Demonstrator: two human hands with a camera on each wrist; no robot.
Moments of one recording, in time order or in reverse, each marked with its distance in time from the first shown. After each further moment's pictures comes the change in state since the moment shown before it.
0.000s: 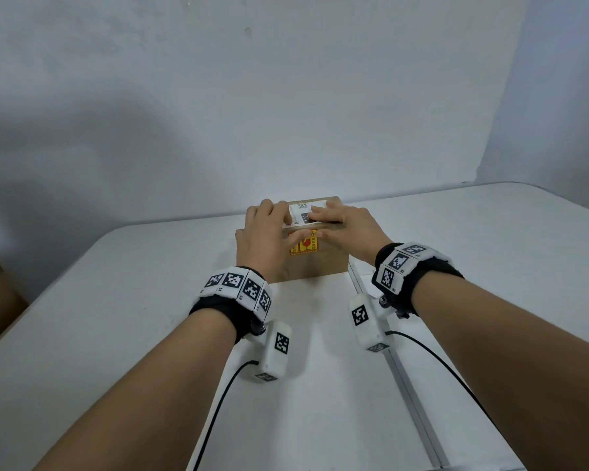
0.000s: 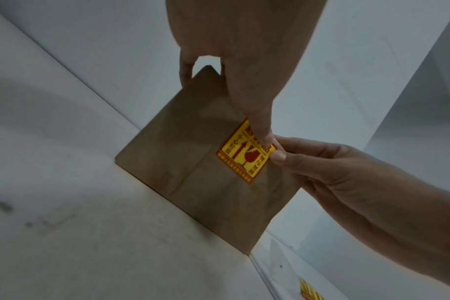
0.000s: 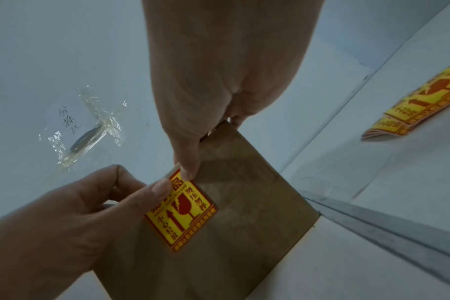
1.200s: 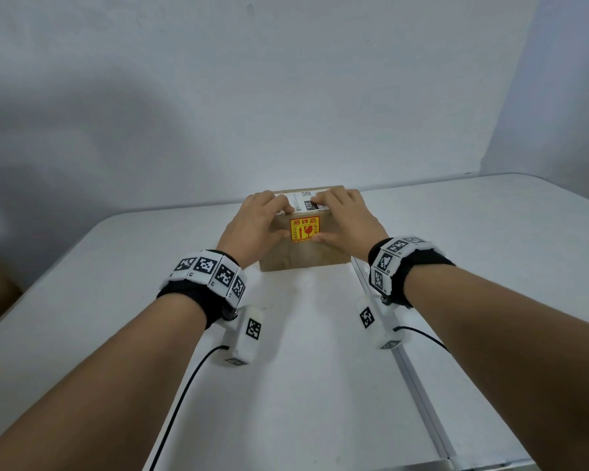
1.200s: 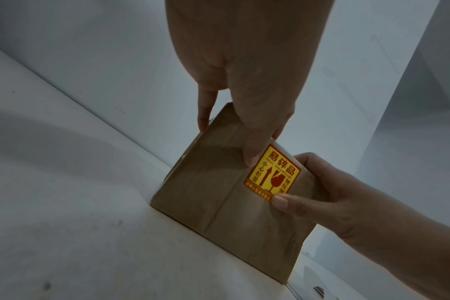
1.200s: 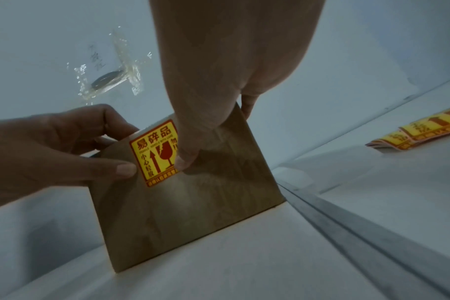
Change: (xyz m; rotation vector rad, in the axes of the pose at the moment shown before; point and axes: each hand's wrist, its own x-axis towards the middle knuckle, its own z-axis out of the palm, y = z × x) left_hand 0.005 -0.032 -0.014 -0.066 -0.162 0.227; right_hand 0.008 0.007 0.019 -0.402 0.078 -0.168
